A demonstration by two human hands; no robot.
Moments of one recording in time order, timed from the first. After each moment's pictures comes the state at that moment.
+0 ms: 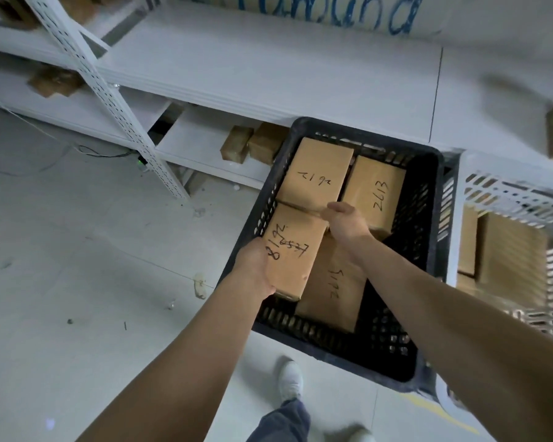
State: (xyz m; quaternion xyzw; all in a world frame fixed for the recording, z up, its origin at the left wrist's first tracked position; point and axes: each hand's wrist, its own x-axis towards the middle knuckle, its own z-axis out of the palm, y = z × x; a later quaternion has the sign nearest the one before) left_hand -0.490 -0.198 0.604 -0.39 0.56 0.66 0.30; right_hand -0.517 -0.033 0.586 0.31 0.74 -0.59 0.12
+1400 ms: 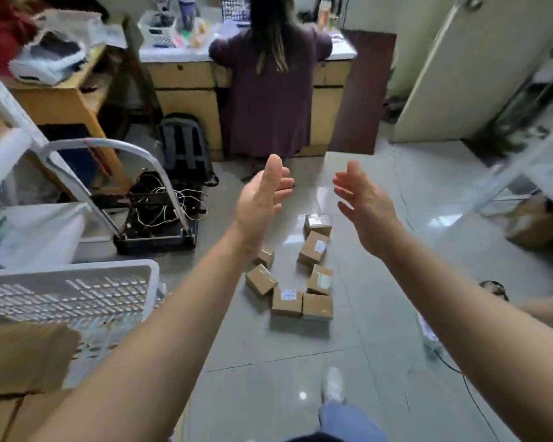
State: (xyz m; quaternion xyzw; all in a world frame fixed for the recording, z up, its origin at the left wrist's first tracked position) left_hand -0.029 0.117 0.745 0.60 0.31 0.29 0.67; right_hand 0.120 0.029 0.735 0.69 0.24 -0.32 -0.61
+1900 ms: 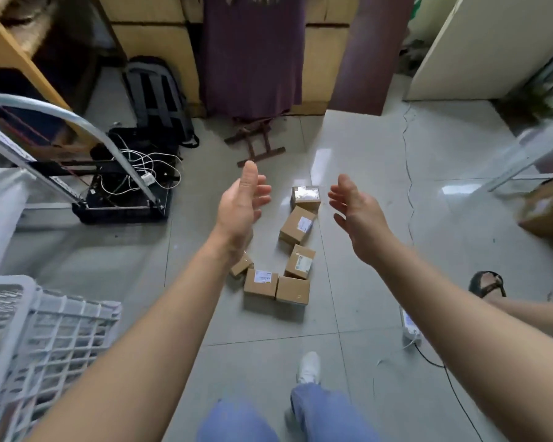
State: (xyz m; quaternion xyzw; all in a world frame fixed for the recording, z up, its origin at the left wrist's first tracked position) left_hand 0.139 0.137 0.650 0.51 0.44 0.27 0.68; right_hand 0.294 0.039 0.635 0.73 0.16 -0.38 -0.54
